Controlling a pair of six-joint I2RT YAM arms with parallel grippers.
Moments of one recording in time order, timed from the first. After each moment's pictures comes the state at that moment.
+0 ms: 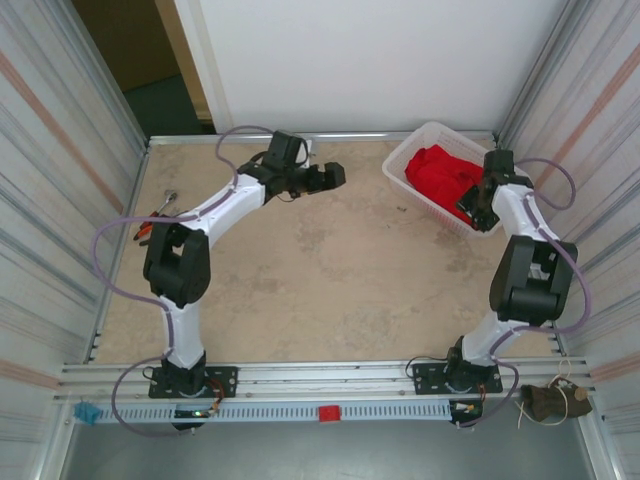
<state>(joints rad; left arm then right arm) -0.51 1.96 1.64 -0.40 0.36 -0.58 -0.18 1.65 1.26 -0.76 0.00 0.62</state>
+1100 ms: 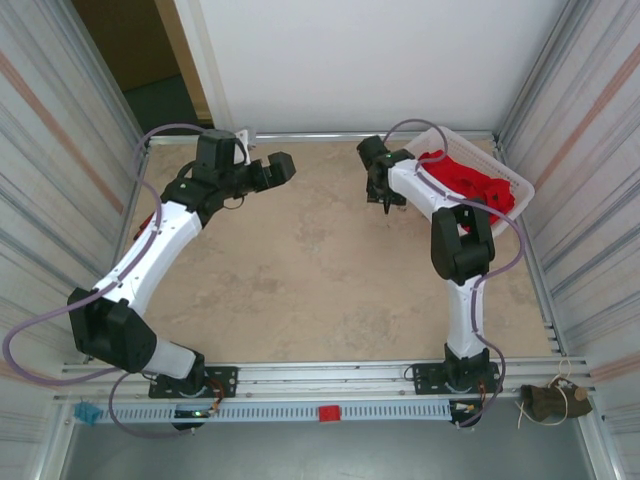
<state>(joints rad) -0.37 1.44 1.37 -0.49 0.26 -0.56 0.38 2.14 1.82 -0.92 0.39 0.54</state>
